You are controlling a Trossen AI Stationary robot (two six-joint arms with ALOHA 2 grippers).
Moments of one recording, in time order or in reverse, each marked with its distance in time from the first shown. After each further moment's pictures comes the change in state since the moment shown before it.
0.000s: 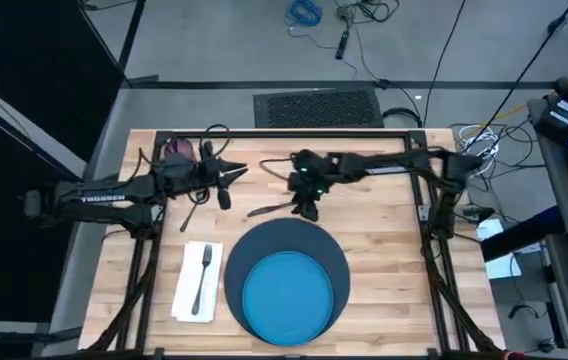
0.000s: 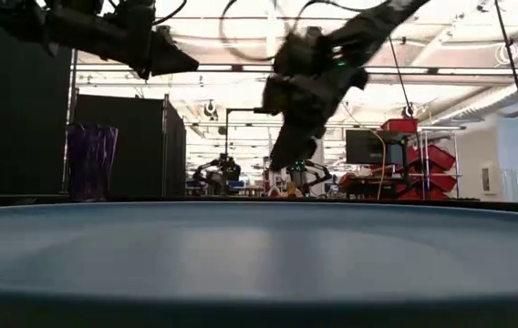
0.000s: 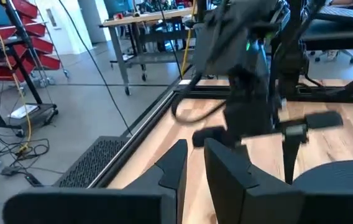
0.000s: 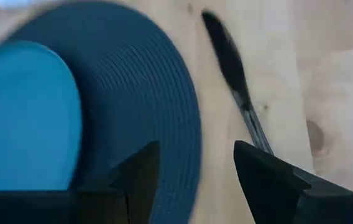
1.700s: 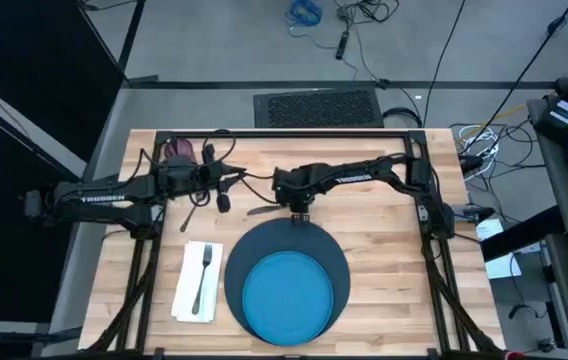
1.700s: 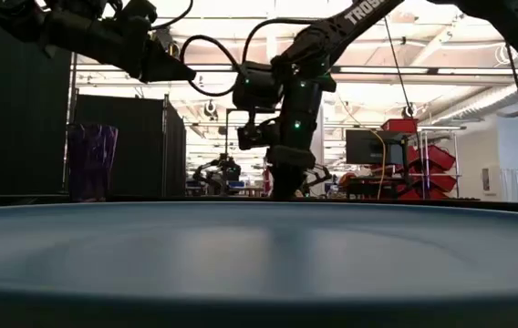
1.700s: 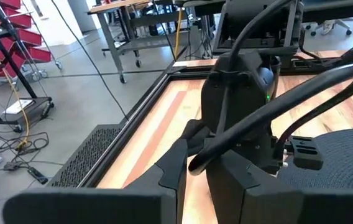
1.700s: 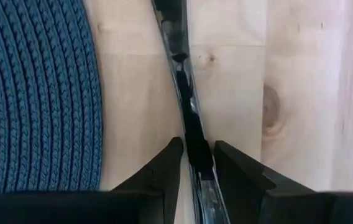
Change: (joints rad) left arm 0.000 -0.003 0.001 -0.078 0.021 0.052; right arm 0.091 0.228 0.211 -0.275 0.441 -0.099
